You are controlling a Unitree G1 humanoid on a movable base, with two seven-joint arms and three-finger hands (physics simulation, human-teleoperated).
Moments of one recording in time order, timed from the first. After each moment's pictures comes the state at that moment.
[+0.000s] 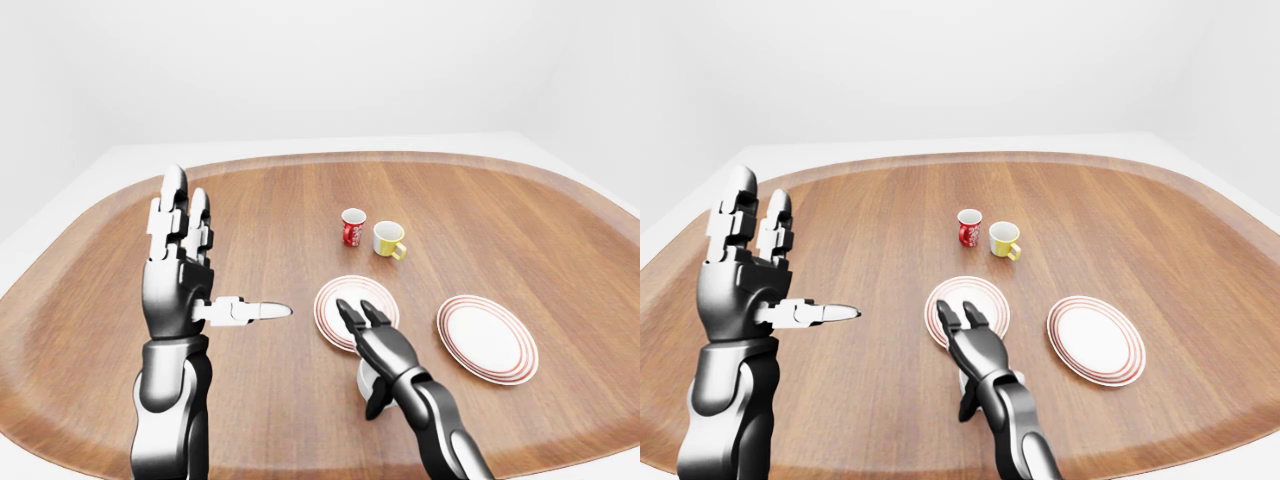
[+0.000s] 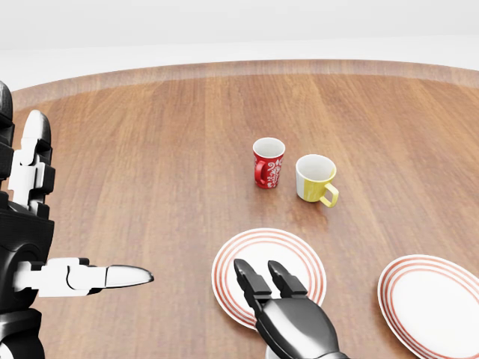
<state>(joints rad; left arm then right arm) 0.00 0.03 0.10 -0.61 -0.08 0.09 -0.06 0.16 -0.06 0.29 -0.17 -1.11 0.04 0.33</state>
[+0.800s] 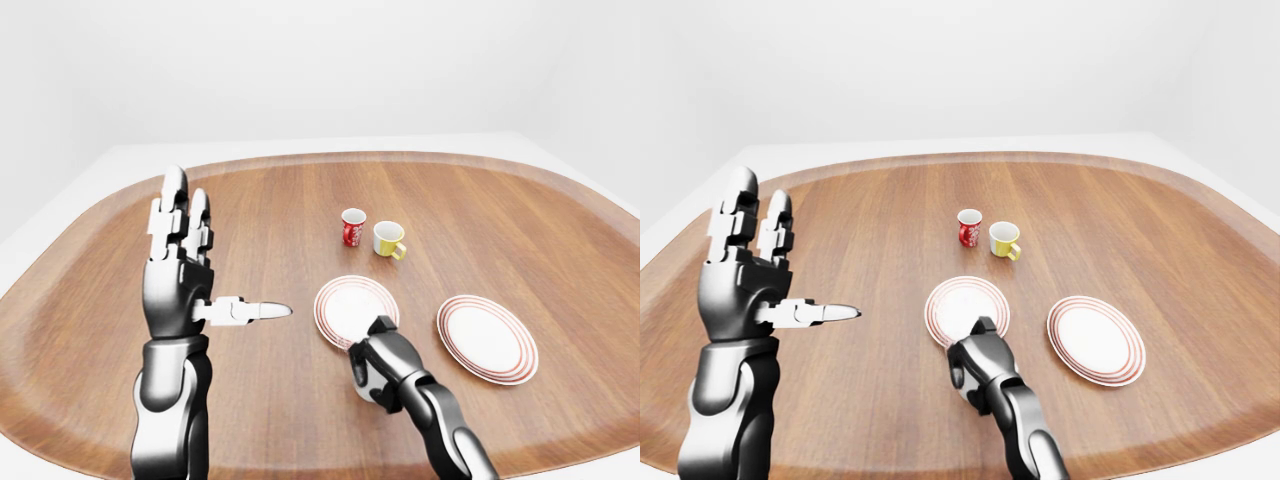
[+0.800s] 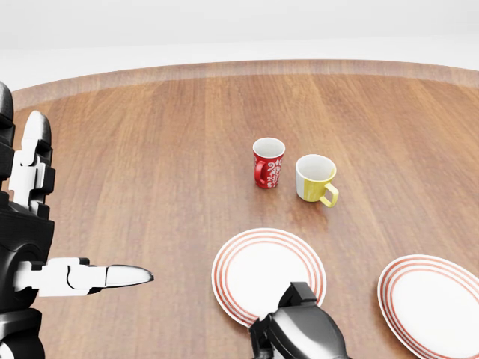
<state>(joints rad) 0.00 0.03 0.10 -0.61 -0.08 0.09 -0.06 0.15 -0.08 0.23 -0.02 -1.13 -0.06 0.27</state>
